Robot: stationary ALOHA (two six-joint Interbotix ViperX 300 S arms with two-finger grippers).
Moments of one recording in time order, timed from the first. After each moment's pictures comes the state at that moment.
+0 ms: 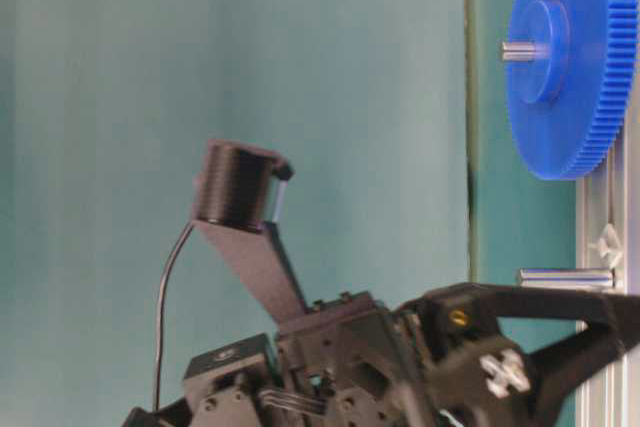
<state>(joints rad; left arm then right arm) -0.12 0.12 0.40 0.02 0.64 -0.16 -0.04 -0.84 1.14 0.04 0.20 0.12</state>
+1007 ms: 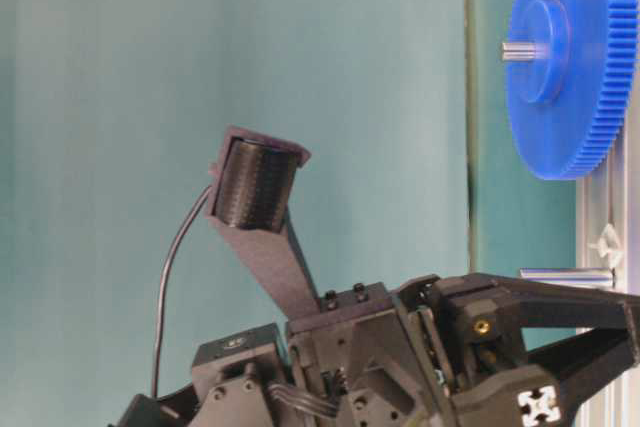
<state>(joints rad) -0.13 0.15 0.38 0.02 0.66 -0.04 -0.04 -0.86 1.17 0.04 0.20 0.12</state>
